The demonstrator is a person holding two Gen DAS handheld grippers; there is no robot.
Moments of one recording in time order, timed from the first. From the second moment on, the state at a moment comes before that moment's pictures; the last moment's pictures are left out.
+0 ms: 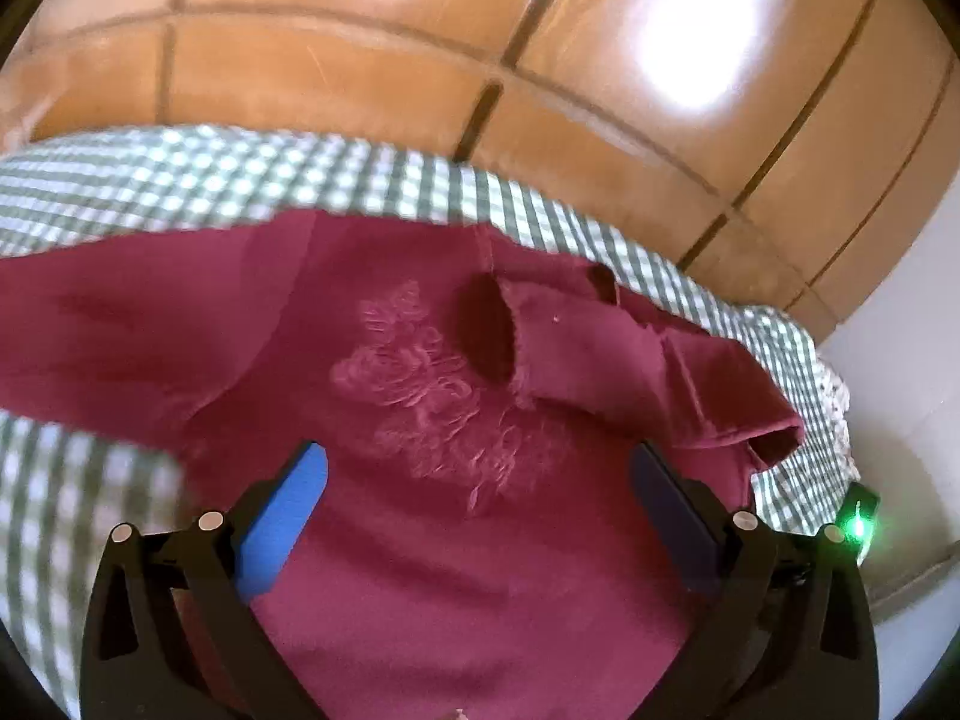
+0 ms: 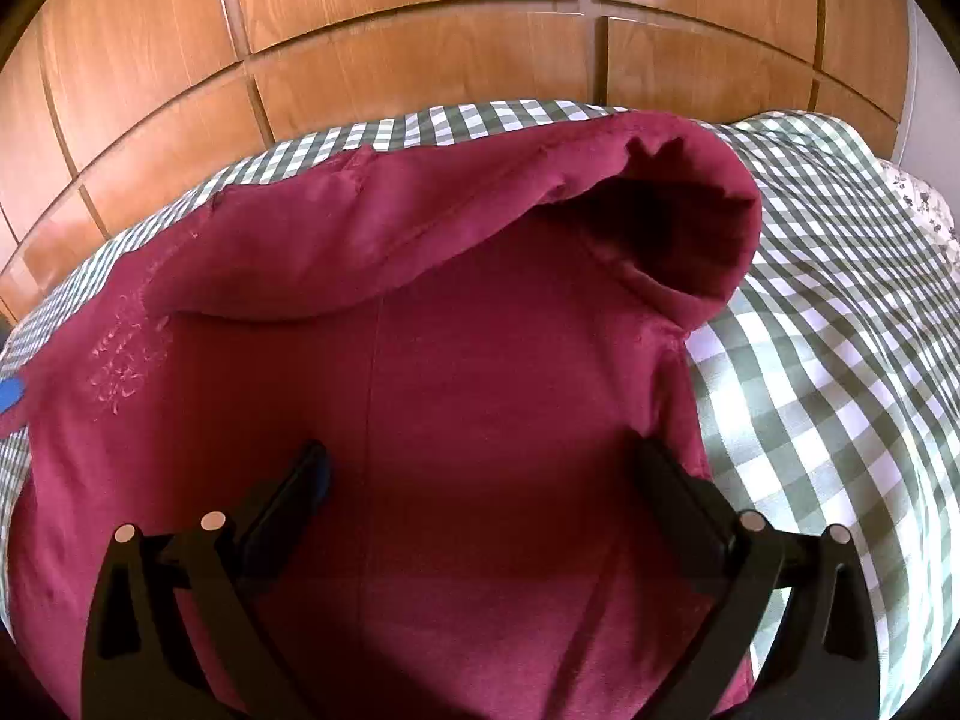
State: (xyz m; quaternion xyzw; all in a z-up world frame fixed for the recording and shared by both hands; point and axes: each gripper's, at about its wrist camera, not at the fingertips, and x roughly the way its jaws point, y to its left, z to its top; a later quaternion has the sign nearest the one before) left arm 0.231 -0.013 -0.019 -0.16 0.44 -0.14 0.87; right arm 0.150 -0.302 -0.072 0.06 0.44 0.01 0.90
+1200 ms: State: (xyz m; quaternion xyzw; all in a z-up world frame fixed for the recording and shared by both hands) left arm 0.280 0.010 0.012 -0.21 0.42 -0.16 0.87; right arm 0.187 -0.419 -0.076 0.50 0.34 0.14 0.78
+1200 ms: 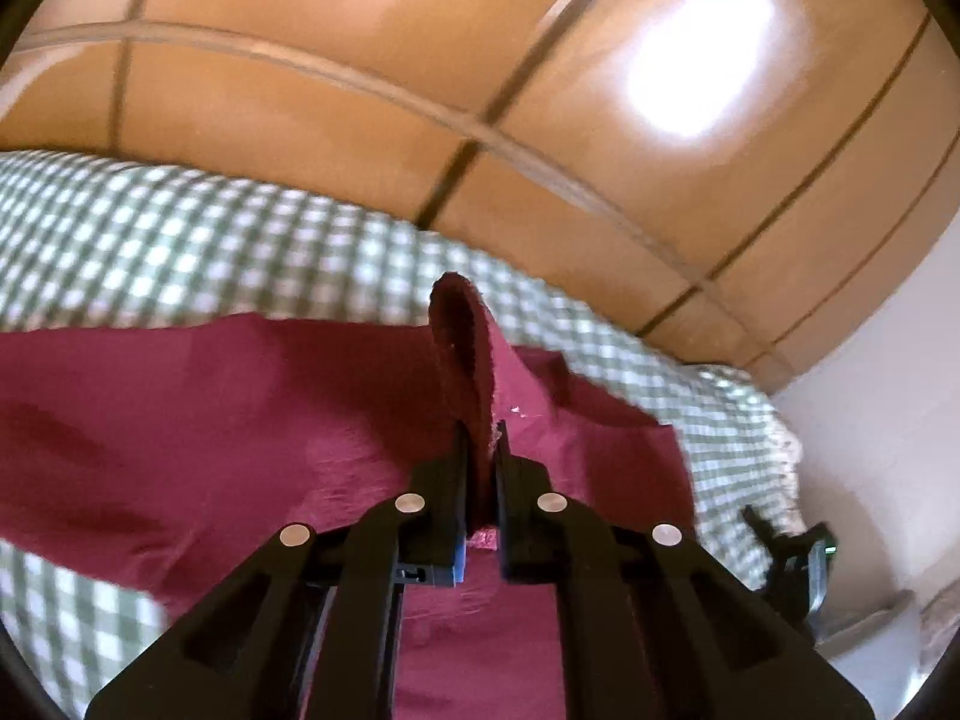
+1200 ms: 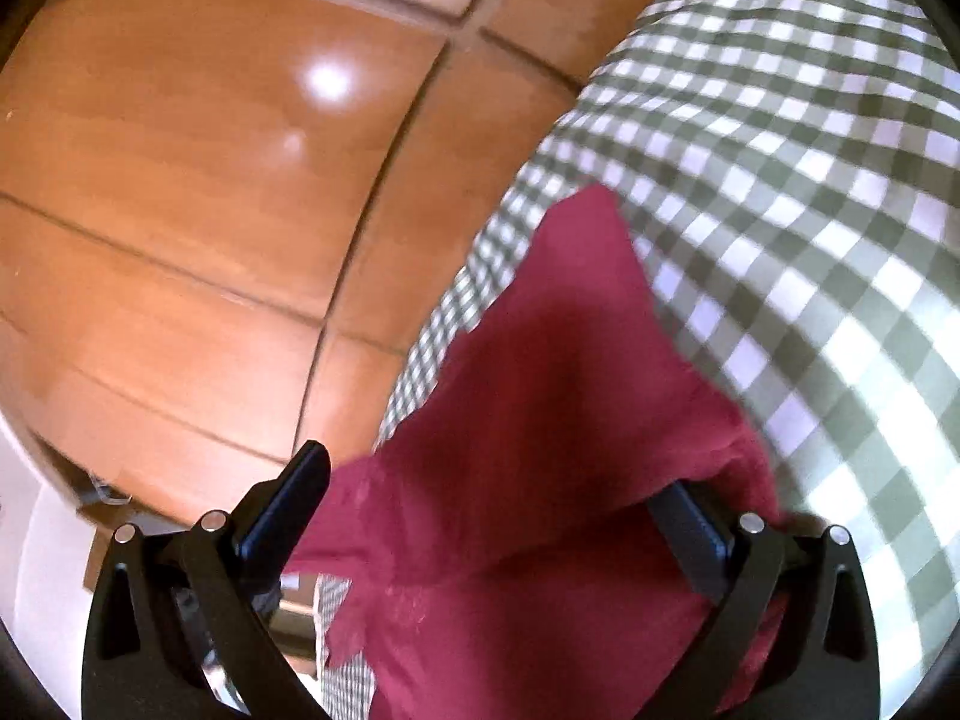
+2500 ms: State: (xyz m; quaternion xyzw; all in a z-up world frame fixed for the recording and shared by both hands) left arm 0.308 -0.013 -0.072 -0.06 0.47 -0.01 0.88; right arm 0.241 -0.322 -0.076 0.04 0.45 0.05 0.89
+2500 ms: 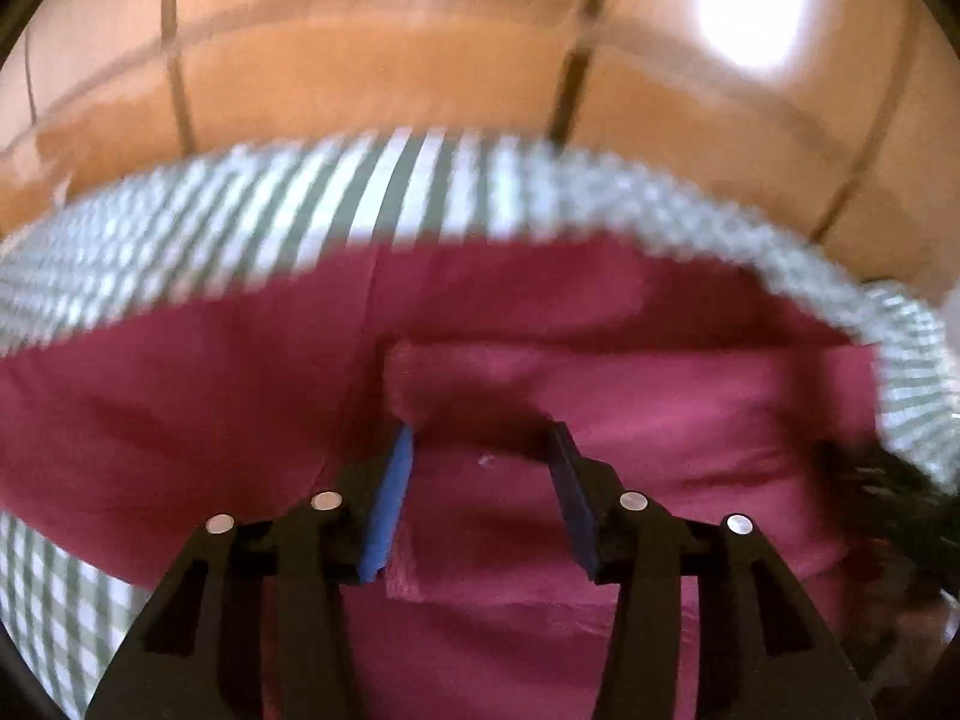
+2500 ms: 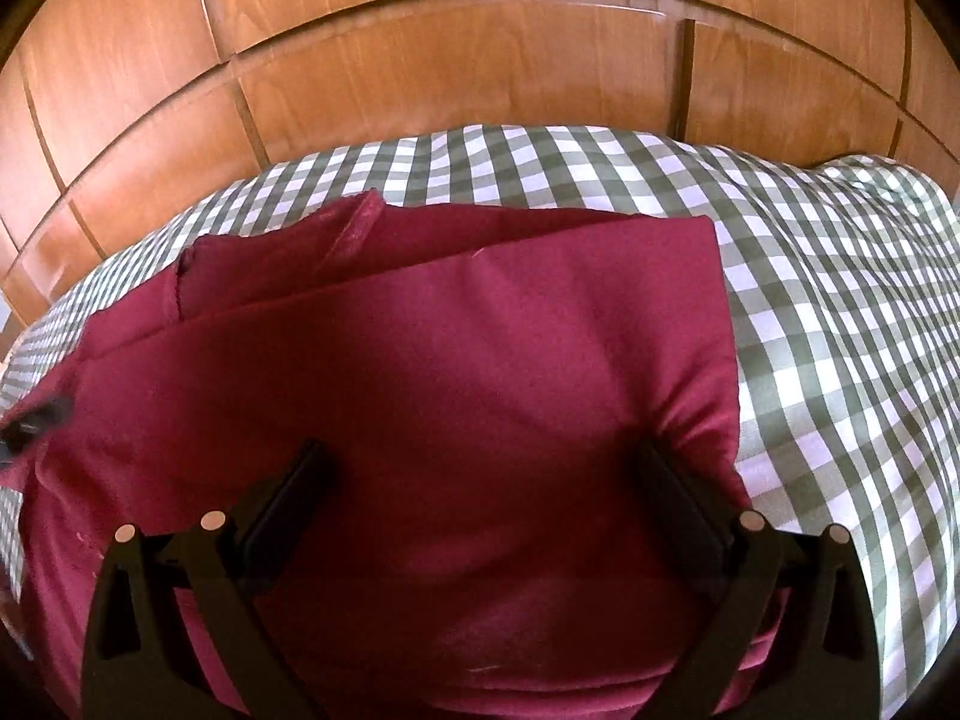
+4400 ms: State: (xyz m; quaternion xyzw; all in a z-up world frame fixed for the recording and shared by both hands) left arm 0.177 0.289 -0.011 -0.36 0.32 0.05 0.87; right arm 0.119 -0.213 -0.079 -0.05 0.46 0.13 0.88
